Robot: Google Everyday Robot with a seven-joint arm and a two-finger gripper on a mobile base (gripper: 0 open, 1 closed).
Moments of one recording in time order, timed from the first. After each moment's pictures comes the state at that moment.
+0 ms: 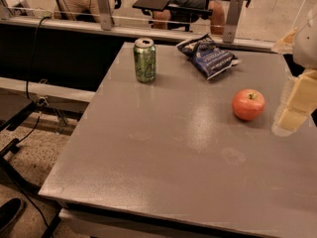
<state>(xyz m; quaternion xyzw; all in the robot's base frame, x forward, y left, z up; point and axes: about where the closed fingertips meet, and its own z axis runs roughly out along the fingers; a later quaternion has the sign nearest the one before) 0.438 -0.216 0.977 -0.60 0.78 -0.04 0.16</state>
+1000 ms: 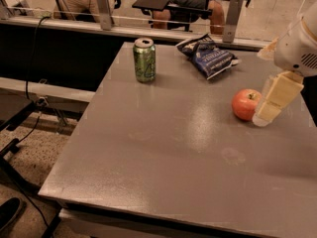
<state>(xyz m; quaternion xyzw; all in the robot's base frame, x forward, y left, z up) 0.488 -0.219 0.938 -0.59 0.79 0.01 0.19</state>
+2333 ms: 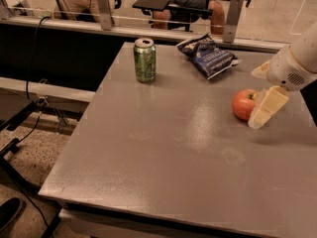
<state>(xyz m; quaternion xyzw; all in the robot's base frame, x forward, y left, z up) 0.546 -0.250 0.855 -0.58 0.79 0.08 0.20</state>
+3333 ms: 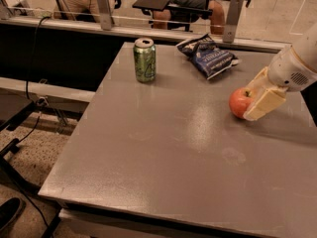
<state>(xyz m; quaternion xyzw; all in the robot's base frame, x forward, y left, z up) 0.532 -0.243 0.859 -0.59 0.78 0.11 0.19</state>
